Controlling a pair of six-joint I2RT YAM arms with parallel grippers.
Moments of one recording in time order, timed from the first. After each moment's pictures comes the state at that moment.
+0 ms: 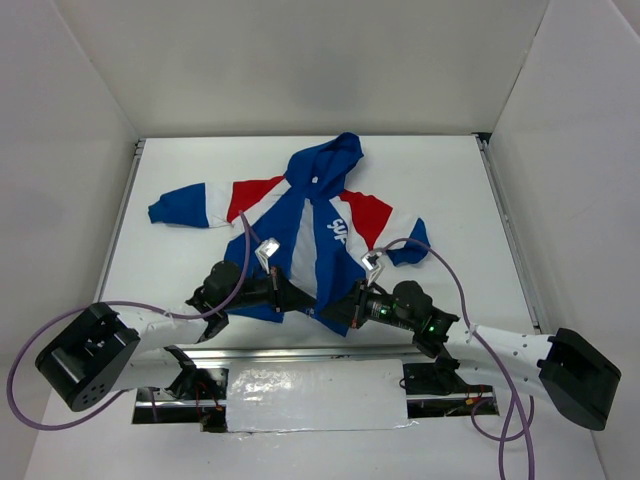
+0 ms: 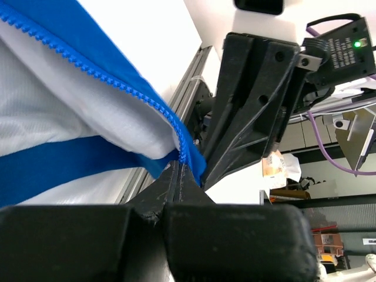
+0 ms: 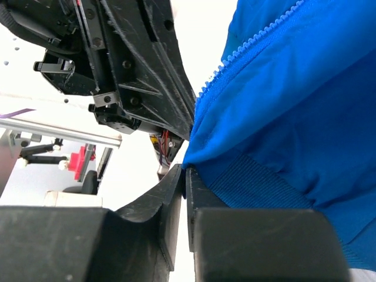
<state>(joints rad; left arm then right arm) -0.66 1.23 0.25 0.84 0.63 -0.95 0.91 0.91 0.16 0.62 -0.27 0.97</state>
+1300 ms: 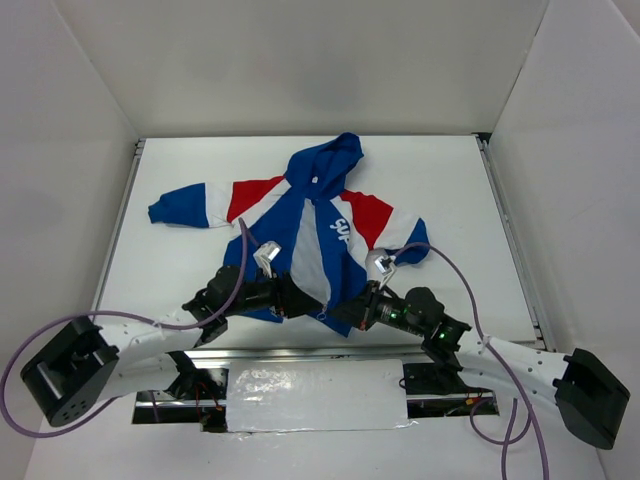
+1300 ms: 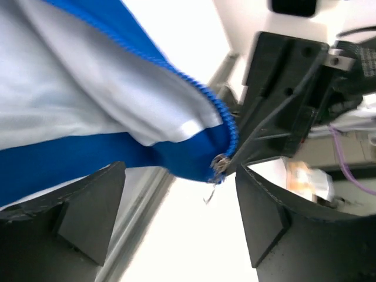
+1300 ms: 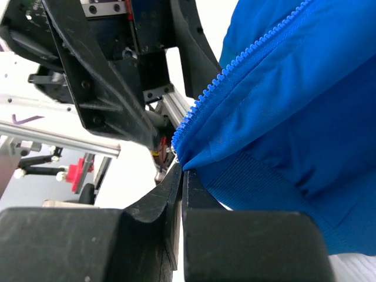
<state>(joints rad) -0.74 1.15 0.27 0.68 0.46 -0.88 0.88 0.76 0.09 0.57 -0.25 0.97</state>
